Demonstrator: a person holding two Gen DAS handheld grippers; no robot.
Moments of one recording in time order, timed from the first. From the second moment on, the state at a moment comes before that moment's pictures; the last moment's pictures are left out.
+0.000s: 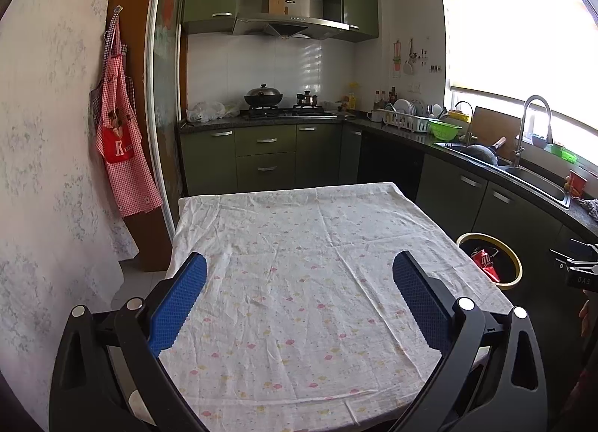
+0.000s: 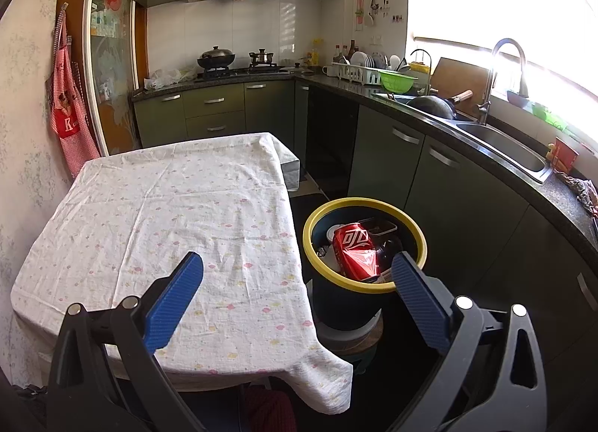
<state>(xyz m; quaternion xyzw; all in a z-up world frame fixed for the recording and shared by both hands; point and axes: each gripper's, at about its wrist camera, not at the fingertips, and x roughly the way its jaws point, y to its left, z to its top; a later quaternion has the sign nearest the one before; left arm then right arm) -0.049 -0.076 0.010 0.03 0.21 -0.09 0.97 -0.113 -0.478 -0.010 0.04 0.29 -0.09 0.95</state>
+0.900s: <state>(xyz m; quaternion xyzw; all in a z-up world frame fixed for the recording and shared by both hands) -0.046 -0.080 0.004 0.03 0.22 -0.09 0.97 -0.108 -0.474 -0.017 0.04 0.29 -0.09 0.95</state>
